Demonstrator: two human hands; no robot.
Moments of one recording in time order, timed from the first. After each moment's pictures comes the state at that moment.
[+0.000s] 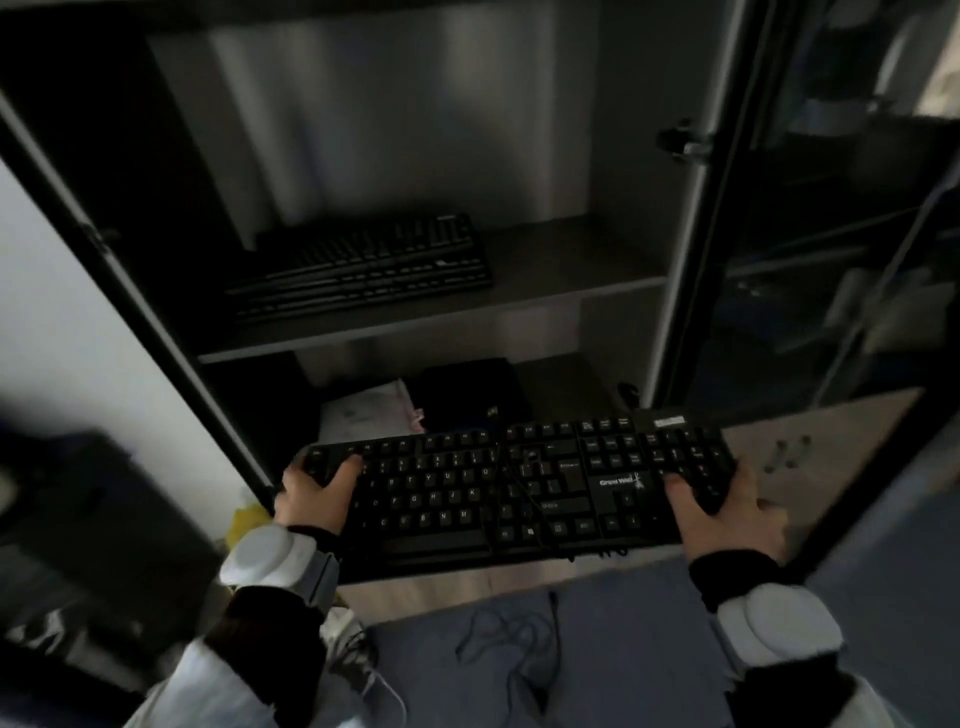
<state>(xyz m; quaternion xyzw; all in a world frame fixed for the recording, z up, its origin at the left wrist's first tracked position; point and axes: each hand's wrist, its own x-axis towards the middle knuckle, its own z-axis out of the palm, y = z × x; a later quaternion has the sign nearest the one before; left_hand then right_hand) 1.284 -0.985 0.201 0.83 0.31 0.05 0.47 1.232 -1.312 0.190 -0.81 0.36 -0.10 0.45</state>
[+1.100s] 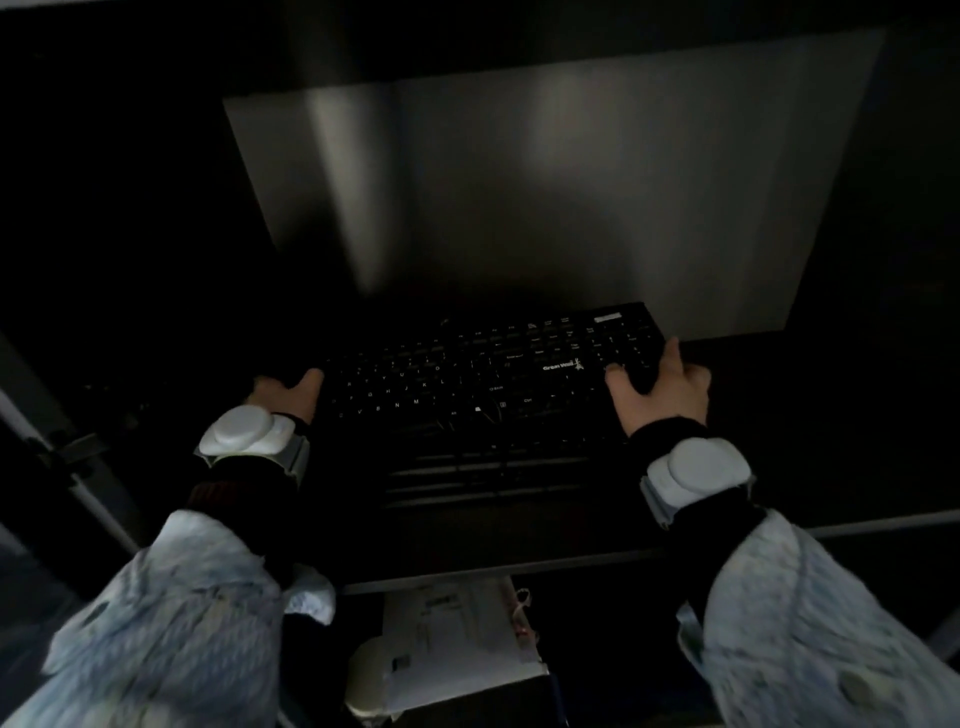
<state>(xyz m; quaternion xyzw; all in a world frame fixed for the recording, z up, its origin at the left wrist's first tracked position) 1.679 -0.773 0.312 0.84 0.28 0.23 0.41 1.683 -1.102 0.290 -0.85 0.15 -0.19 0.48</state>
